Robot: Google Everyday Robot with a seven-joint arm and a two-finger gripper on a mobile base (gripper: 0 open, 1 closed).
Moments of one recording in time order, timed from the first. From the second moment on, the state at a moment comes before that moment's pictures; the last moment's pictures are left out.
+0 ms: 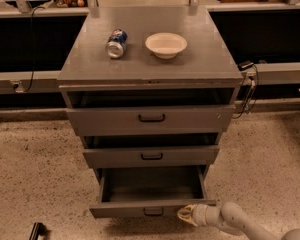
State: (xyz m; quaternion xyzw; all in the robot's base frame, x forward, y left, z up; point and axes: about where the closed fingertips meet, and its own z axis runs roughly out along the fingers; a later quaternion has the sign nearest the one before) arm 0.515 -0.169 0.145 -0.56 0.70 0.20 0.40
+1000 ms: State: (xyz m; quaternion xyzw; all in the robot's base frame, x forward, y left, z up) arm 0.580 -0.179 0.155 -0.57 0.68 0.16 0.43
